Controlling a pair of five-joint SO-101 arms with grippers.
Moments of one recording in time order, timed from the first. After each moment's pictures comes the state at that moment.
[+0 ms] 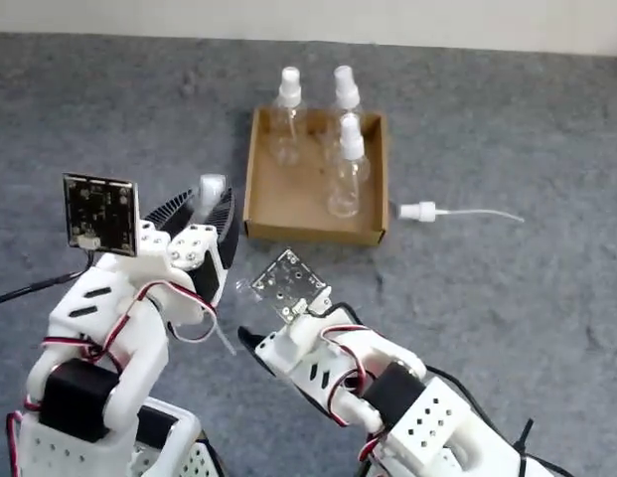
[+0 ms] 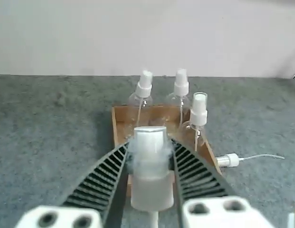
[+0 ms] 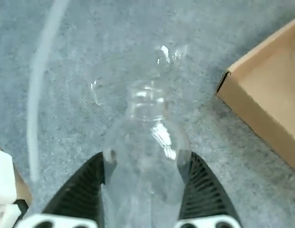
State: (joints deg) left arm 13.2 -71.0 41.4 57.1 16.3; right arm -51.5 -66.8 69.9 41.5 2.2
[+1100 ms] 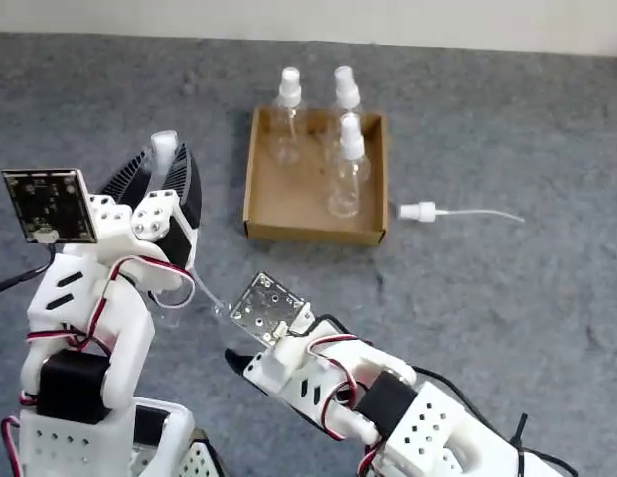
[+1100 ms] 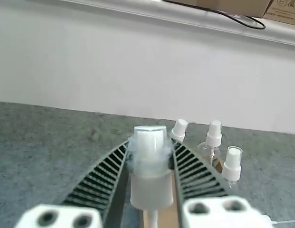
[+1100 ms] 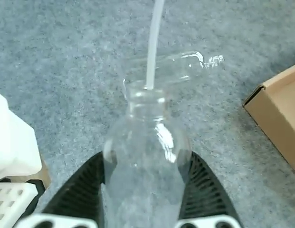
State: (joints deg) left arm 2.4 -70.9 42.7 44.6 16.2; right arm -57.5 -66.8 69.9 41.5 5.8
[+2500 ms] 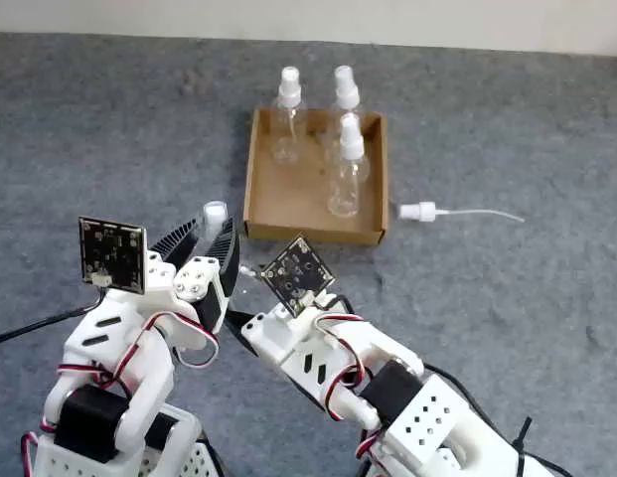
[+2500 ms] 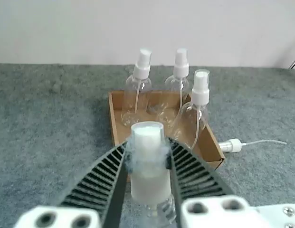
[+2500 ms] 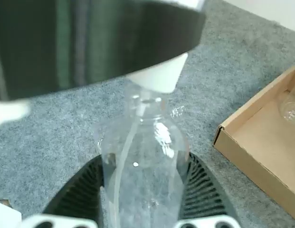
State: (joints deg) left arm 10.9 -83.8 58.2 56.3 16.2; right arm -51.0 -66.5 68.1 28.5 -0.5
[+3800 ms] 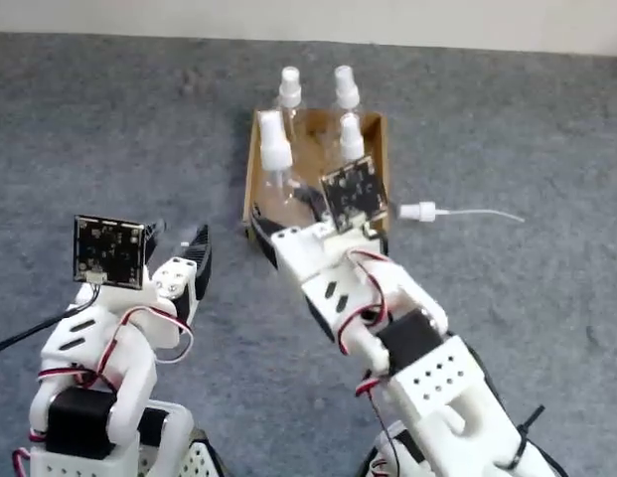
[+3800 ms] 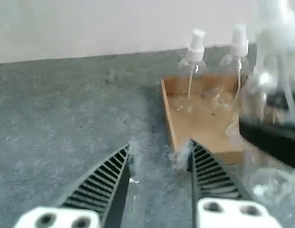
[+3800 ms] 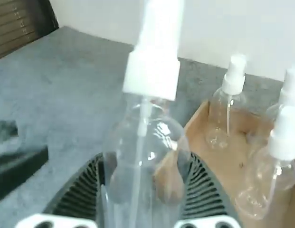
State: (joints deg) left arm 1.9 -84.4 55.6 62.4 3.4; right arm -36.2 -52.5 49.7 27.8 -4.5
